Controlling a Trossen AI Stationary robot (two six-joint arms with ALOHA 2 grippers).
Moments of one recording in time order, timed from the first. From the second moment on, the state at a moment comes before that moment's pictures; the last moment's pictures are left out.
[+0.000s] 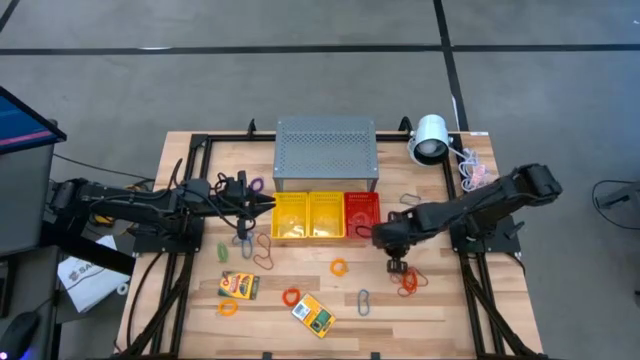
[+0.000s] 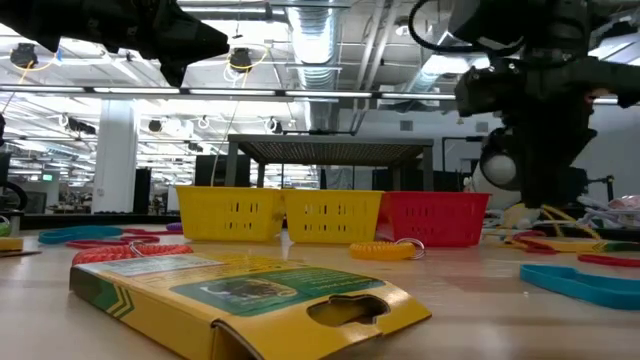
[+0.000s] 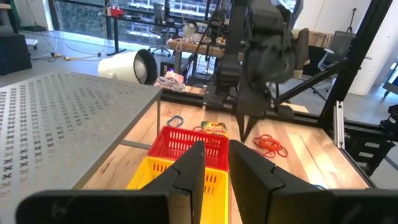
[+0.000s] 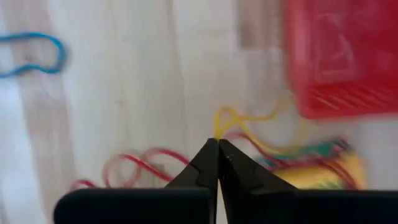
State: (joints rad) left arm 0.00 0.74 0.37 0.28 -0.14 -0.14; right arm 0.23 1.45 0.82 -0.68 0.00 0.34
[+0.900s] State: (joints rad) left arm 0.00 0.74 0.37 0.28 -0.14 -0.15; right arm 0.24 1.22 0.85 -0.68 0.05 0.39
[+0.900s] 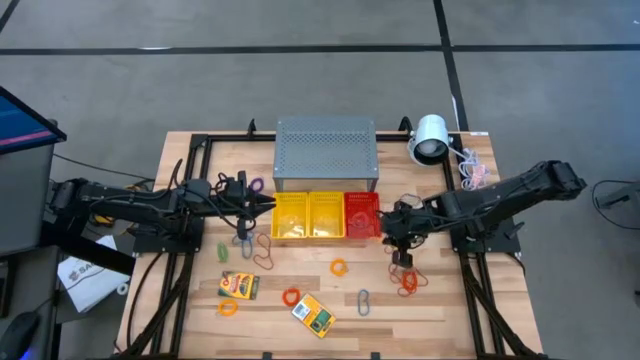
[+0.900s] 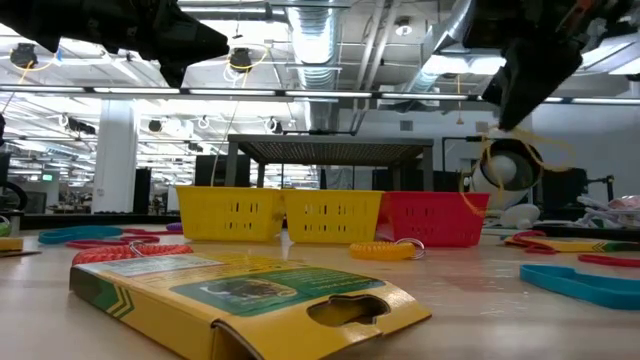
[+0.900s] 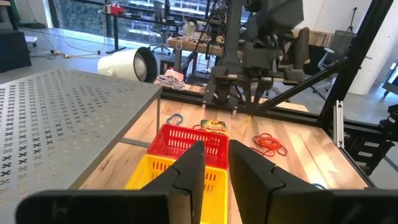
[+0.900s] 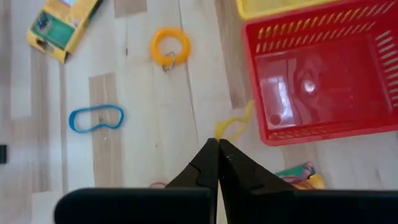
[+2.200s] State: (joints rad) left arm 0.00 0.74 0.37 0.30 -0.14 -0.15; right arm 0.30 1.45 0.85 -0.60 -0.06 0.42
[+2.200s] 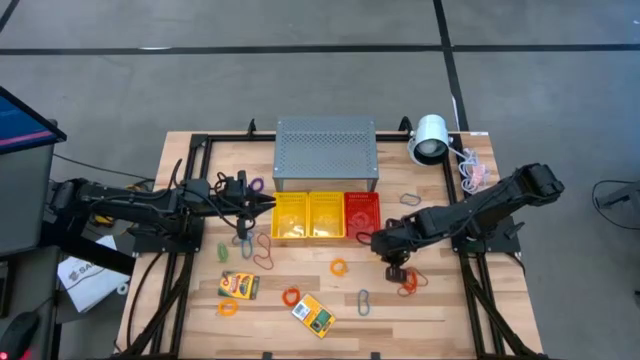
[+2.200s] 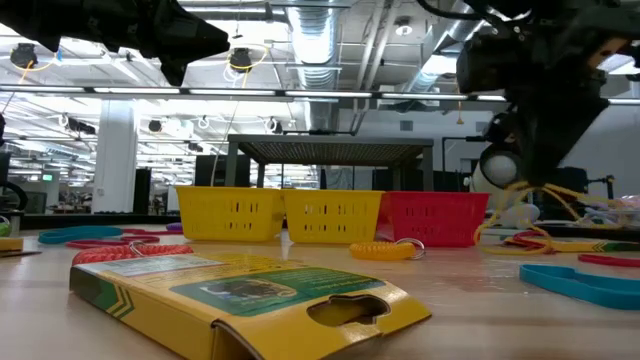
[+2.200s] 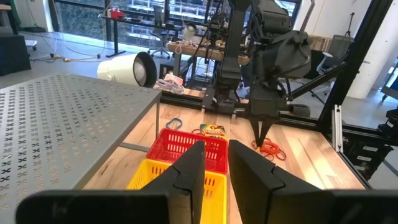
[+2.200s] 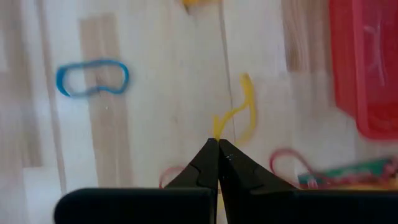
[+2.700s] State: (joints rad) left arm 0.00 0.74 0.37 0.29 -0.14 -0.15; right arm 0.27 1.31 0.85 -0.41 -0.03 0.36
